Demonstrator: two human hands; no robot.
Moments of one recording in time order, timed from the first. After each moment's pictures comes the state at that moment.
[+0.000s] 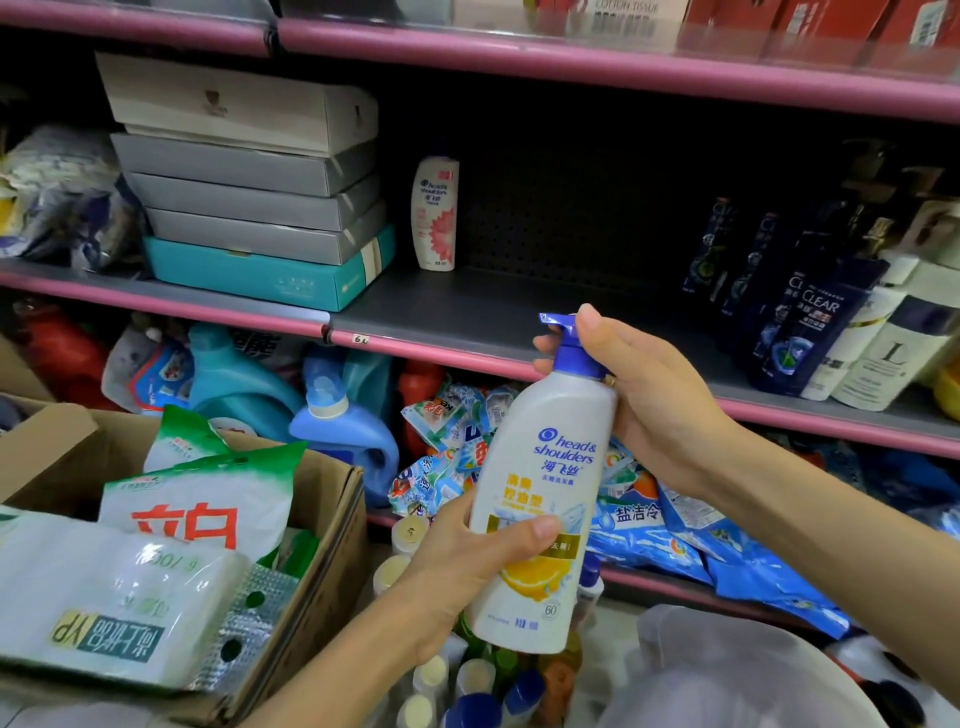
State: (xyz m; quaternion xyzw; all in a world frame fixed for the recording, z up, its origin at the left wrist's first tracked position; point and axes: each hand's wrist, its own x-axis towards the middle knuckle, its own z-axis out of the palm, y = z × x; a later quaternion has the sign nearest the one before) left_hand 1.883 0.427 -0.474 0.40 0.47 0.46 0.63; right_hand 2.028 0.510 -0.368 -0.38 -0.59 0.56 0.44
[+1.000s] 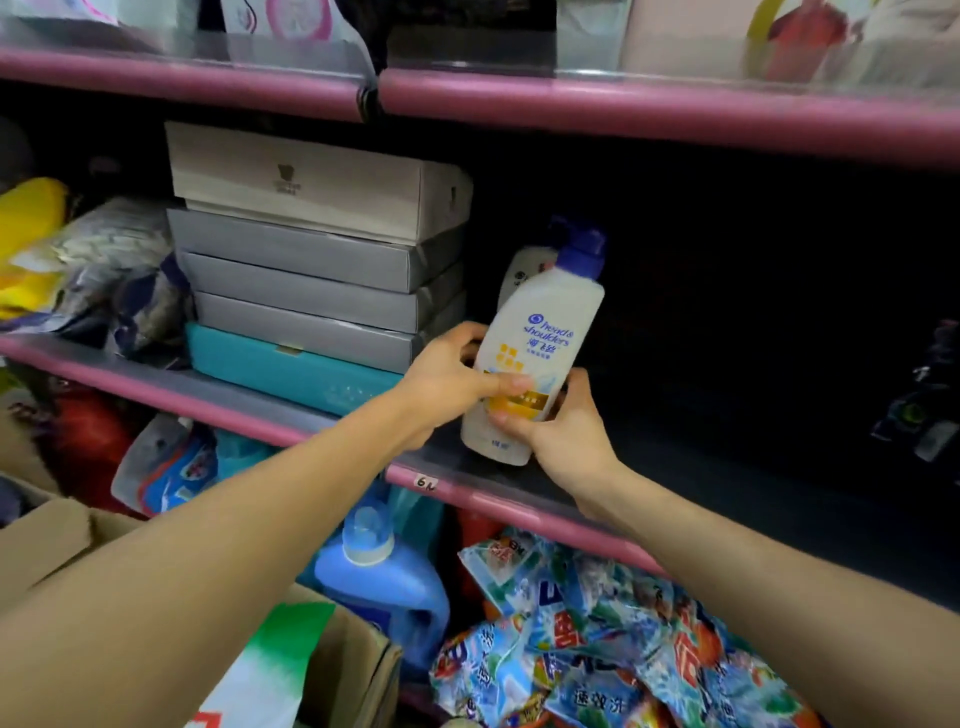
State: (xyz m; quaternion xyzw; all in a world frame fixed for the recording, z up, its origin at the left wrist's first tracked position) left_hand 1.707 0.705 -0.401 0.56 0.54 0.53 0.34; right_hand 1.854 0.721 -0.431 -0.41 -0.66 0.44 0.45
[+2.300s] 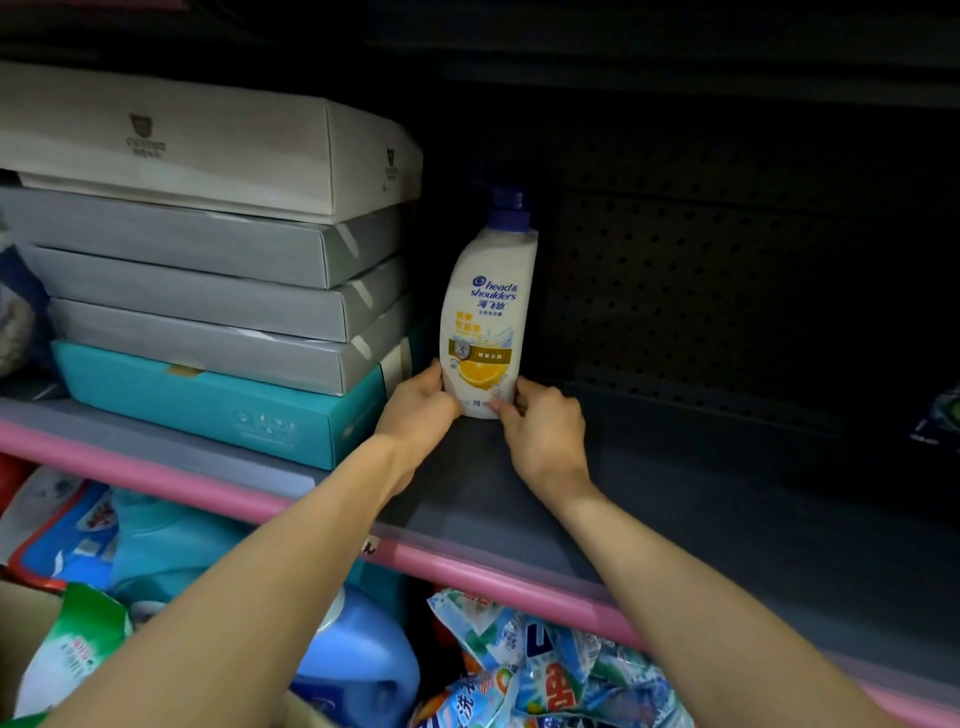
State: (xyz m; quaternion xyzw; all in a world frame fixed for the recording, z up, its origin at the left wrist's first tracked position) left_hand 1.707 0.789 -0.467 0.48 0.59 0.53 0.37; right_hand 1.837 0.816 -0.464 -0.53 -0.75 0.17 0.35
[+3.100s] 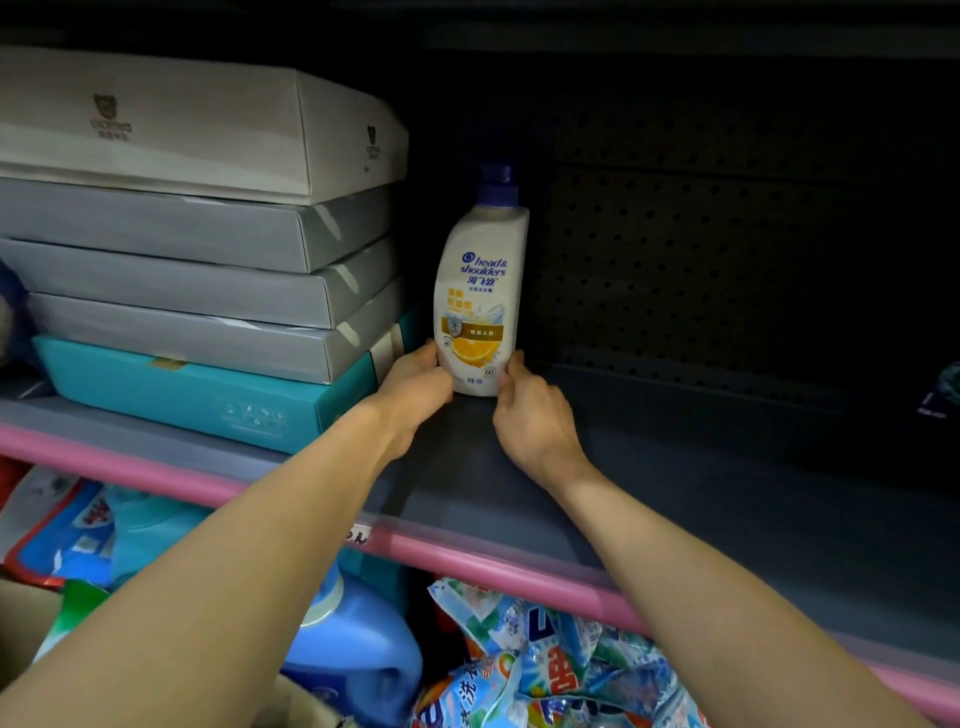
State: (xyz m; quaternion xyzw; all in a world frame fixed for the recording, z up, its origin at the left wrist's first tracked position) left_hand 1.709 0.807 -0.455 0.47 0.64 0.49 0.37; right_hand 1.837 0.817 -0.463 -0.54 -0.77 0.17 0.28
